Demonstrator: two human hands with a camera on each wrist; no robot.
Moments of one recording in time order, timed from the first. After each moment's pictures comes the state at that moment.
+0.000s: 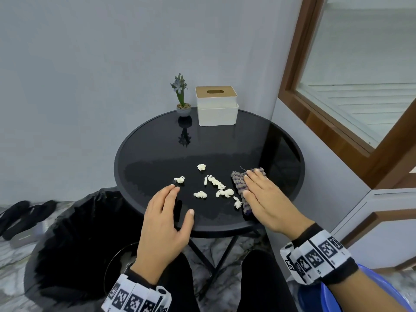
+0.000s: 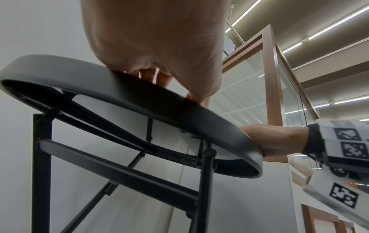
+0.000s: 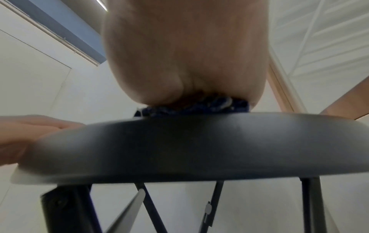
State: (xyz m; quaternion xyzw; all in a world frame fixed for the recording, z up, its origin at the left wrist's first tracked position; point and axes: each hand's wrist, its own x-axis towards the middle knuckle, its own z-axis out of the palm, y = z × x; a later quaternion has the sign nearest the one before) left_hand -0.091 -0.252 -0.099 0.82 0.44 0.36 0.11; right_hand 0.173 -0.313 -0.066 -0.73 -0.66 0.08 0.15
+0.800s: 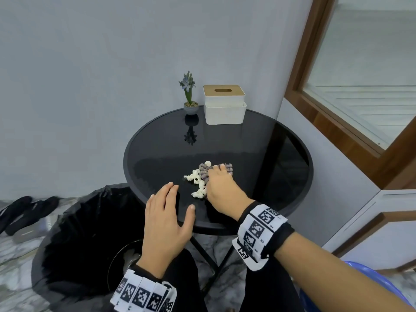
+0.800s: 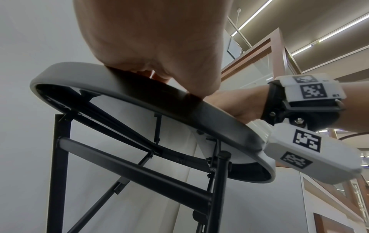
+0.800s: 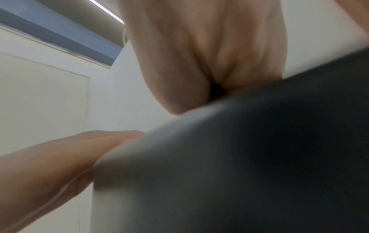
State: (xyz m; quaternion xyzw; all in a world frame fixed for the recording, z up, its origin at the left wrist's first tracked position) left_hand -0.106 -0.244 -0.108 0.81 0.49 0.32 0.08; right_hand 0.065 -0.237 -0.051 -0.75 -0.64 0.12 0.11
